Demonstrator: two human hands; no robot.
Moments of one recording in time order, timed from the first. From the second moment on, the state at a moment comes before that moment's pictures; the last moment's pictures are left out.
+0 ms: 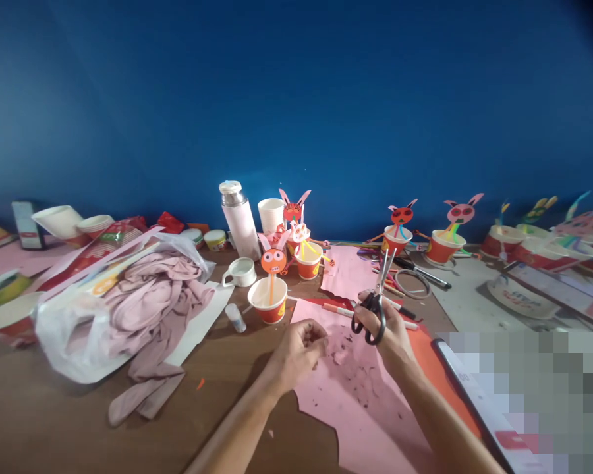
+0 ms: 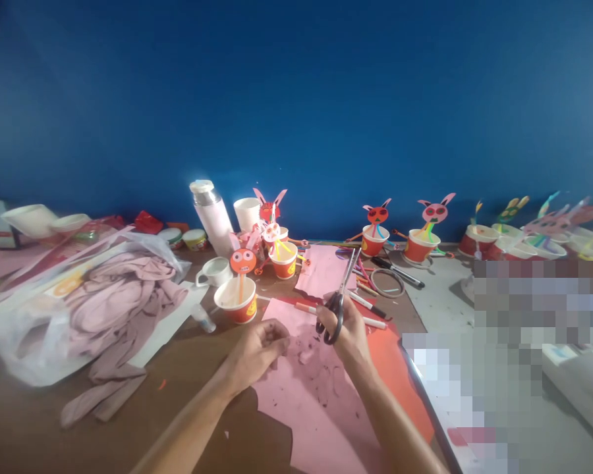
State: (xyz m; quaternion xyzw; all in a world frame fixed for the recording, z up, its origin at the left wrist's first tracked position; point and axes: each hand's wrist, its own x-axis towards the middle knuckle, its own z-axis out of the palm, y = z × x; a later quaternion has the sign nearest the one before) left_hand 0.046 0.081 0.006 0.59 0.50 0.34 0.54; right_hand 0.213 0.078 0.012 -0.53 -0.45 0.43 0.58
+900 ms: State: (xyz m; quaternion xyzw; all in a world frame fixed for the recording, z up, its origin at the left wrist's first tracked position) left_hand 0.069 0.070 -0.013 0.77 0.53 0.19 0.30; right_hand 0.216 0.081 0.010 -0.50 -0.43 0.46 0.59
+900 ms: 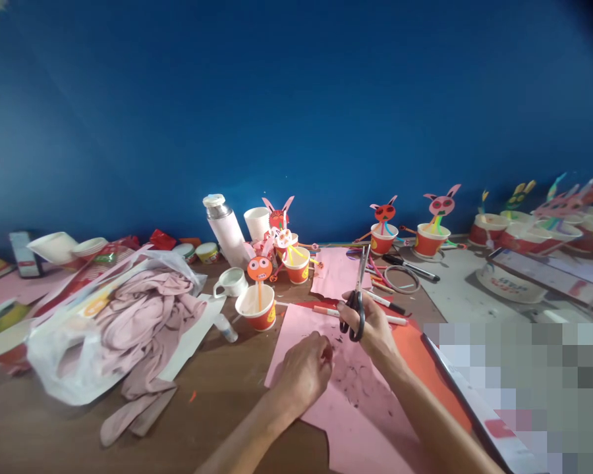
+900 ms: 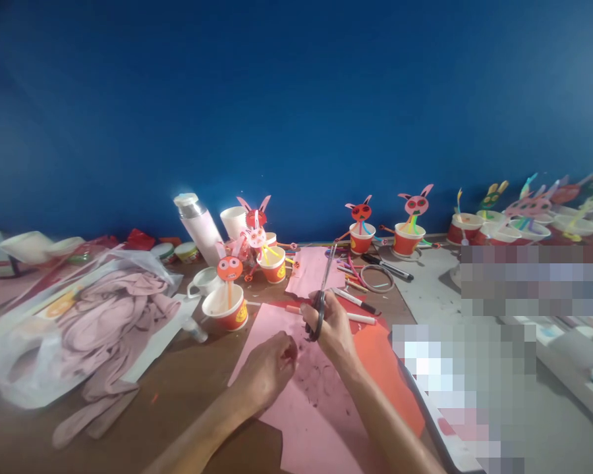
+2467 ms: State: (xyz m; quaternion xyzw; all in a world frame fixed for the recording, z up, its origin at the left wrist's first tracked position) left_hand 0.024 0.081 0.001 0.79 0.36 0.42 0.27; right_hand 0.235 0.074 0.032 -0.54 -0.57 0.42 0.44
